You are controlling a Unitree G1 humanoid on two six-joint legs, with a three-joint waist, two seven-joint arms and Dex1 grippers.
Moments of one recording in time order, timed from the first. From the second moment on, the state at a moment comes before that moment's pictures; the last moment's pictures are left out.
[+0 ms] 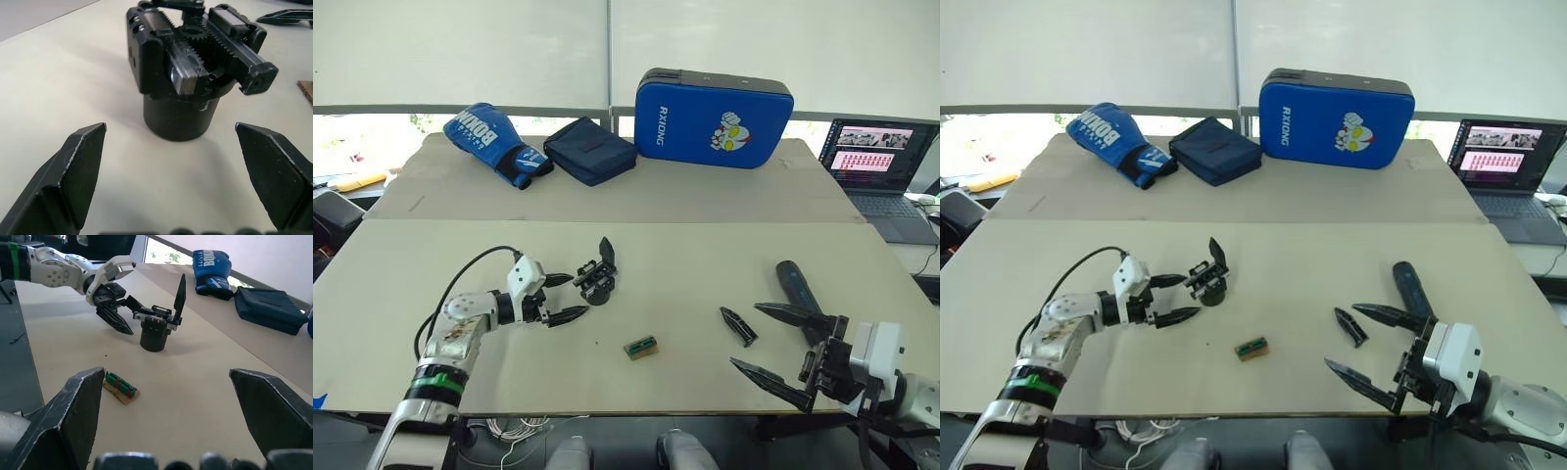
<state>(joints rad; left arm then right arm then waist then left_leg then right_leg) -0.47 0.54 -0.05 0.50 -0.28 -0.02 -1.18 0.39 -0.69 -0.37 -0.64 0.59 0.05 0.95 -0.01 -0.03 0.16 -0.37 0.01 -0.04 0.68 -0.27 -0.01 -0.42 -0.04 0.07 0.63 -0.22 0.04</state>
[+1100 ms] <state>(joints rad) -0.34 0.22 -0.10 0.10 -0.11 0.27 -0.66 0.43 -0.68 -0.40 -0.69 0.59 0.05 0.93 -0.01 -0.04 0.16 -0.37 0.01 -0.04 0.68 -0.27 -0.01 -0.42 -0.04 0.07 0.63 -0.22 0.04</state>
